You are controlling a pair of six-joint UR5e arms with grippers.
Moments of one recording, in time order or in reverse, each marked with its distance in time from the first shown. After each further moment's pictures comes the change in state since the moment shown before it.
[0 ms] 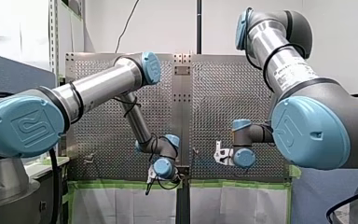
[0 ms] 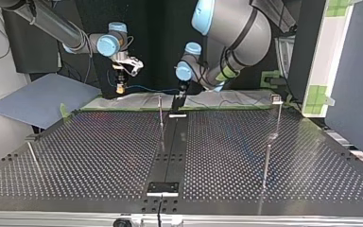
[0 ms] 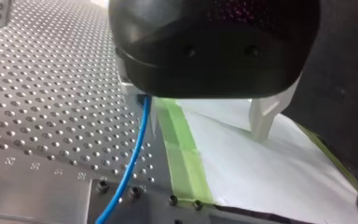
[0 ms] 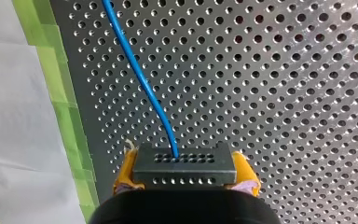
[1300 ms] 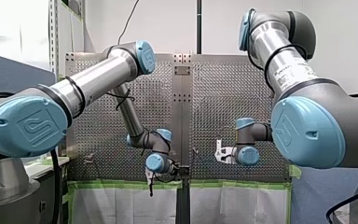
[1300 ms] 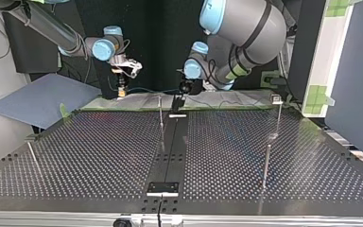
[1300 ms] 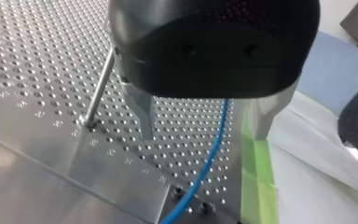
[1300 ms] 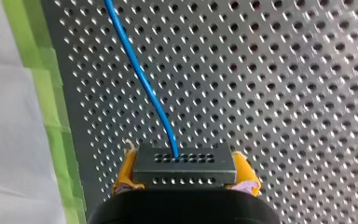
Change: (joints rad) left arm 0.042 0.098 -0.140 0.156 0.097 -0.311; right arm -0.036 0.001 -0.032 0.034 -0.140 -0.034
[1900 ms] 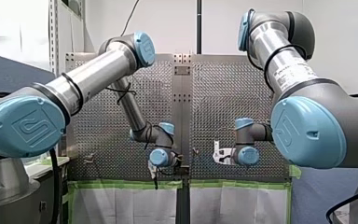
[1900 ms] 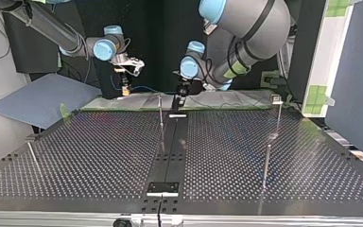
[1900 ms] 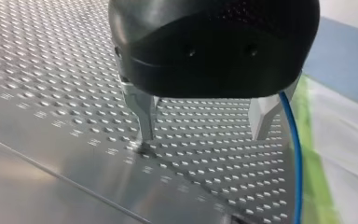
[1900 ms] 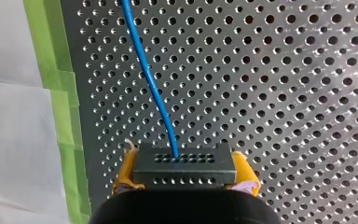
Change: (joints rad) left arm -0.031 0.067 -0.019 0.040 -0.066 -0.044; right arm 0.007 0.003 -0.001 0.019 -0.047 -0.019
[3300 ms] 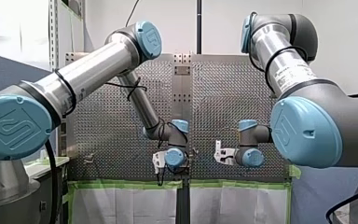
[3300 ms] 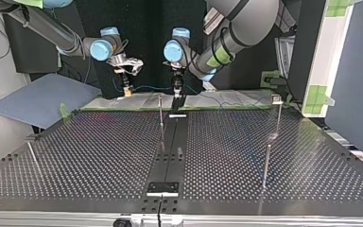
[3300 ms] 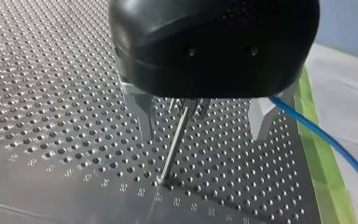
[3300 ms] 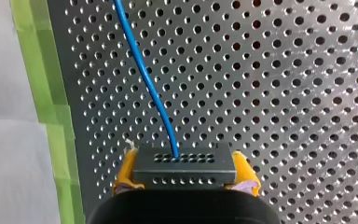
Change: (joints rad) left arm -0.149 0.029 -0.010 0.019 -0.328 0.141; right arm -0.033 0.014 0.000 -0.045 -0.140 0.043
